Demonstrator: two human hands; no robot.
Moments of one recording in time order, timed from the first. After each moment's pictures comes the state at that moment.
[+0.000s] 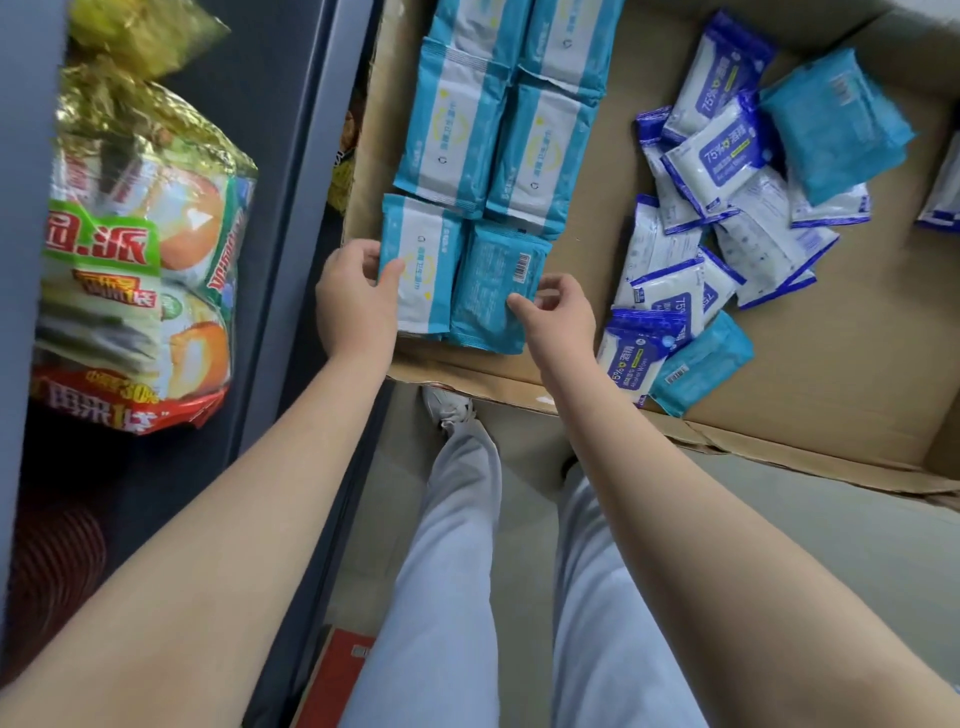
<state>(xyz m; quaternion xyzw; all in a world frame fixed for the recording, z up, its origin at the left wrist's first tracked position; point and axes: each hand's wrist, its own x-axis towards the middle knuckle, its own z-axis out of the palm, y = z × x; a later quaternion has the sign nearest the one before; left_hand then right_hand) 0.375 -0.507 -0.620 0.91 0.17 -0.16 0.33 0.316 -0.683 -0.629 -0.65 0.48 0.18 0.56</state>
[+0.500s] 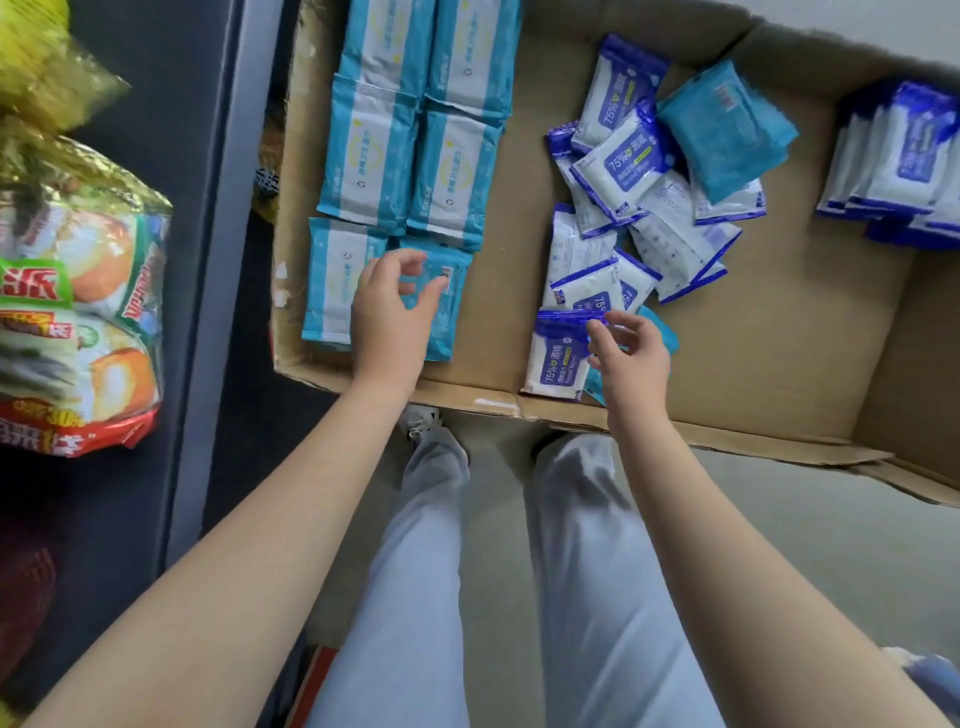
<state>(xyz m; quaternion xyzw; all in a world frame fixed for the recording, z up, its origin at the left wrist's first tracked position) 0.344 -0.599 -0.584 0.89 0.07 -0.19 0.41 0.236 -0.799 -0.601 -0.63 0.55 0.05 0.55</state>
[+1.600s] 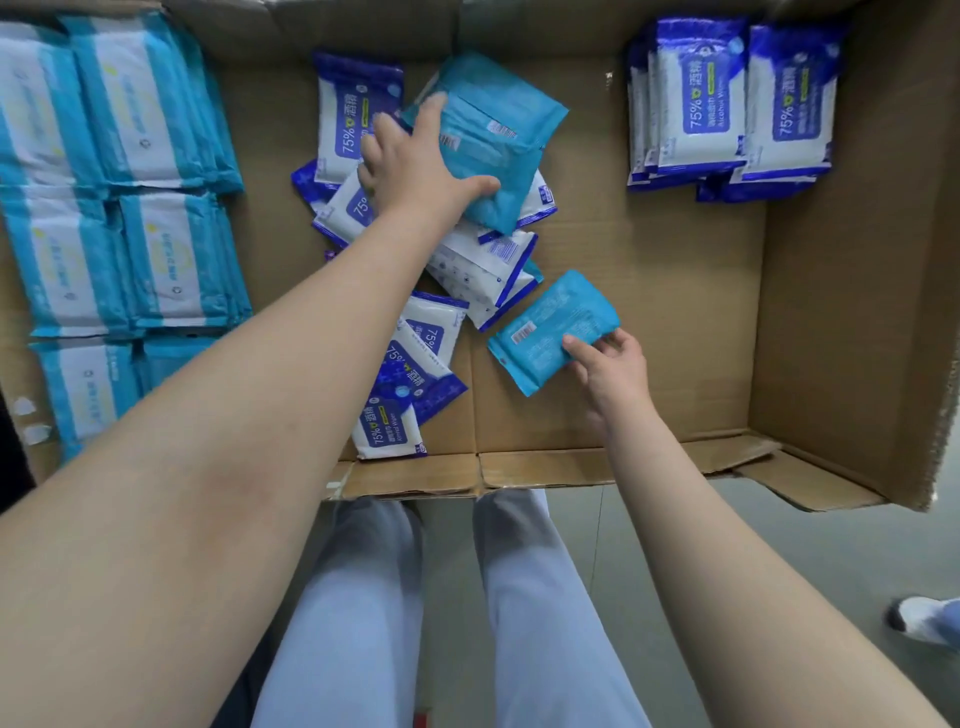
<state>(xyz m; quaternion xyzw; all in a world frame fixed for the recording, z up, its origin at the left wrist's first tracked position) 0.417 -0.921 -0.643 0.93 -0.10 -0.30 0.15 0.183 -0.992 -0.656 -0.34 0.65 -0.02 0.68</state>
